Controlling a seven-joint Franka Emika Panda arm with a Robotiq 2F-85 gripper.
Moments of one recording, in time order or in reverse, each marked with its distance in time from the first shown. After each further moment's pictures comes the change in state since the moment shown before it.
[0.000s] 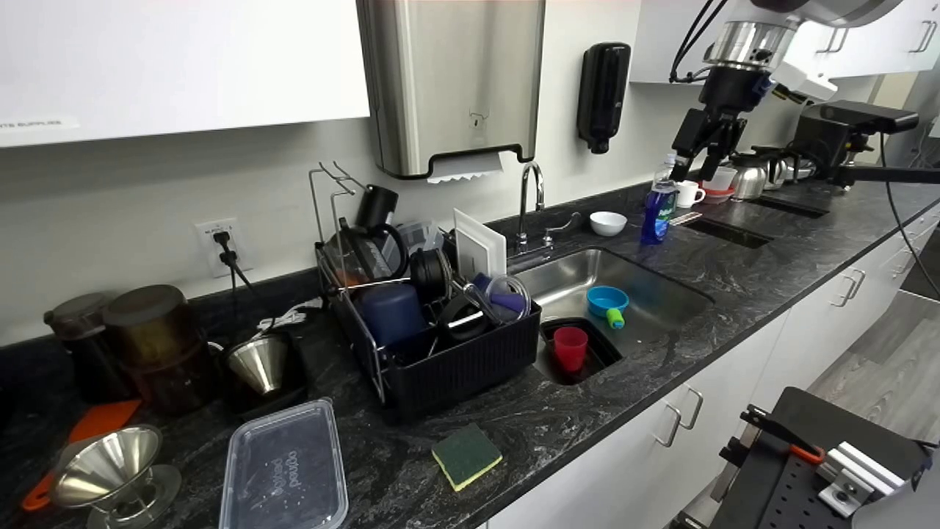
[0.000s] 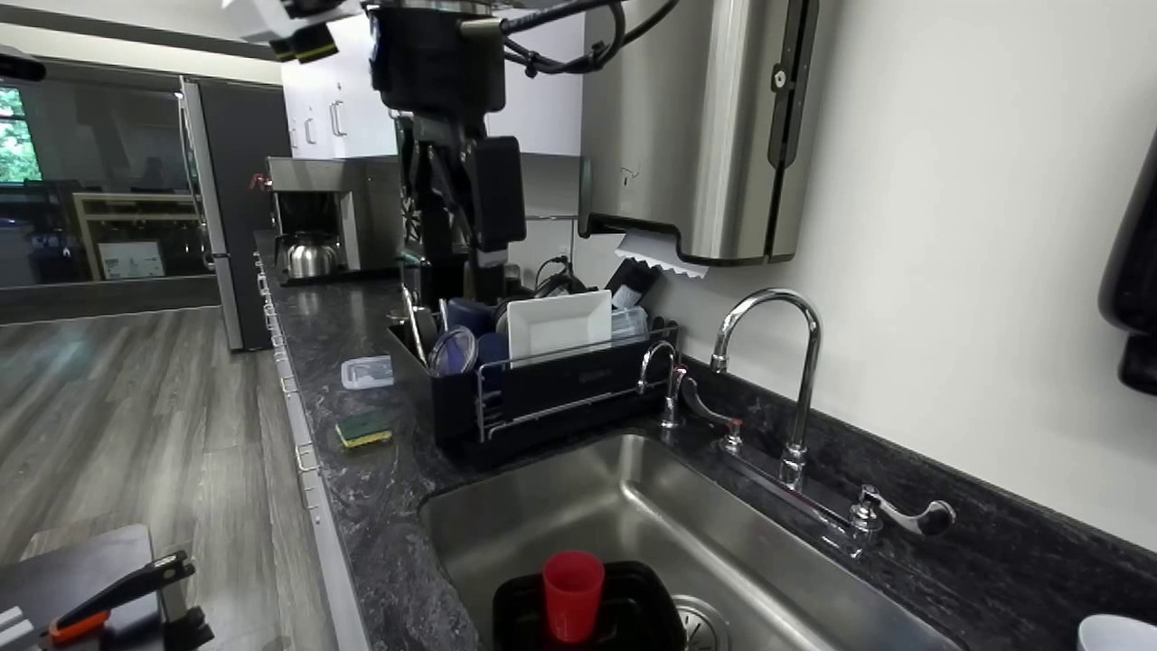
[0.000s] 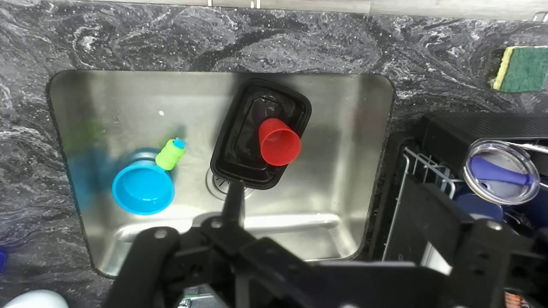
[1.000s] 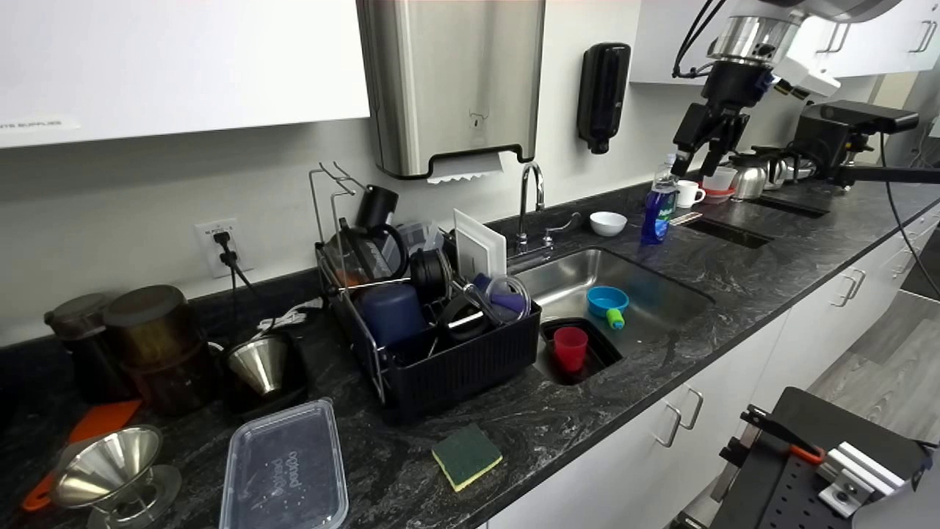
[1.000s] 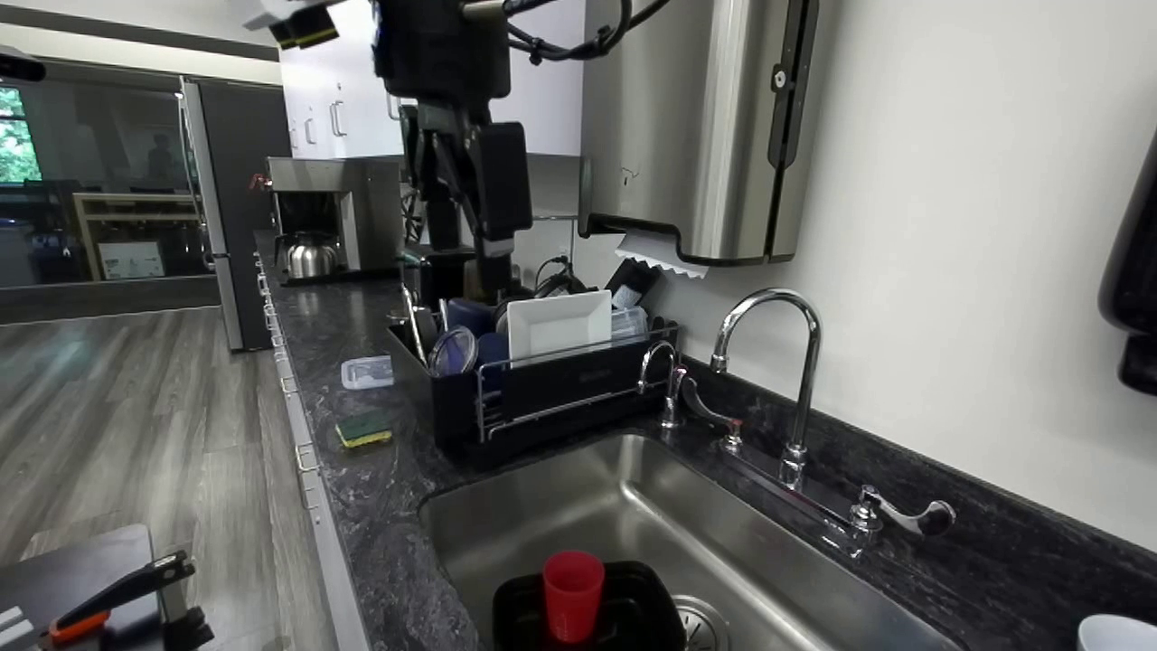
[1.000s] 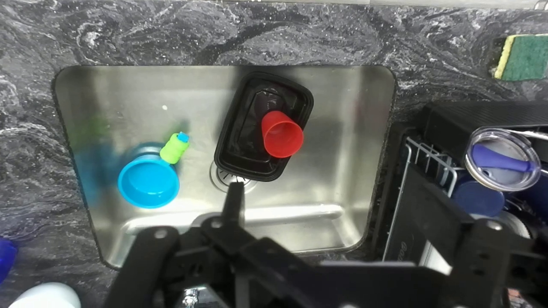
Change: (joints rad) arm -0.012 -0.002 0.000 0.014 0.008 0.000 0.003
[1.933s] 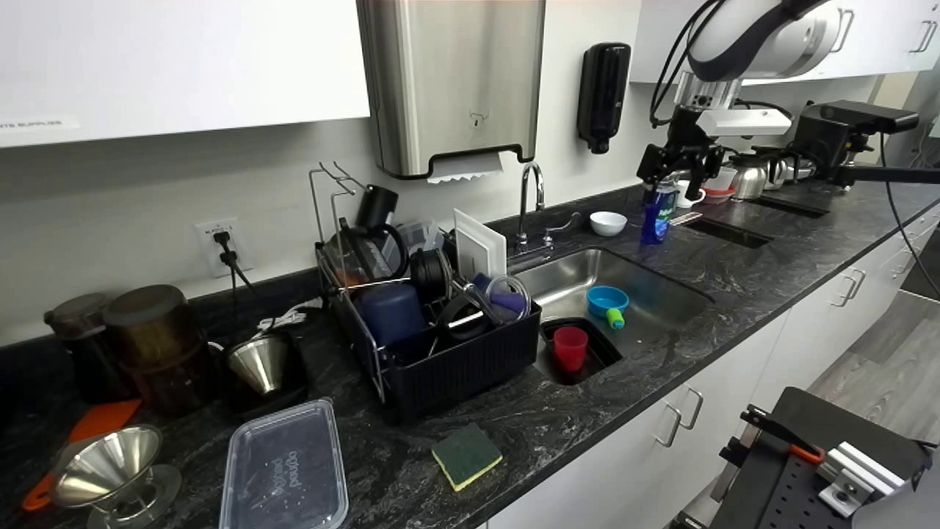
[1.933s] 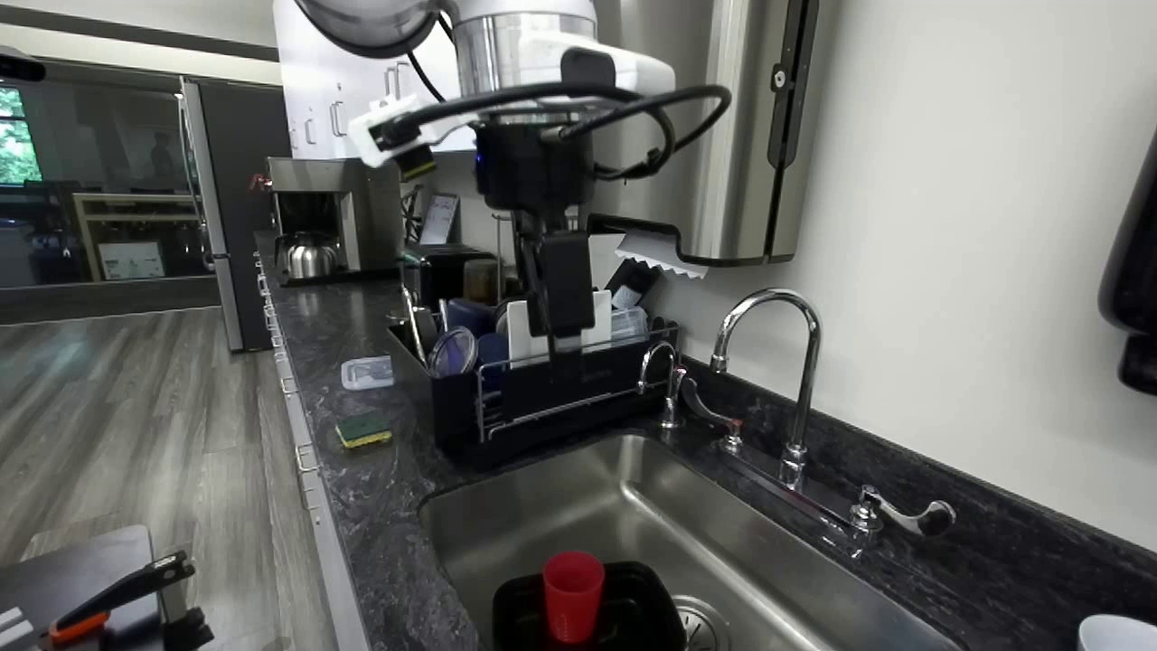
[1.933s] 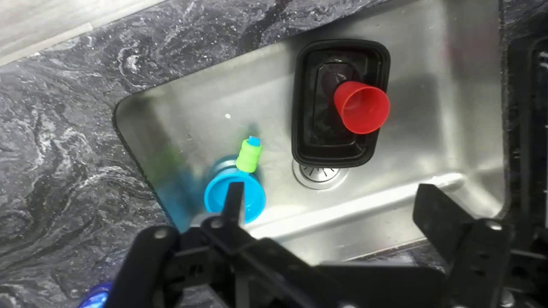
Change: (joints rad) arm -0.068 0.243 0.065 0.032 -0.083 0.216 0.360
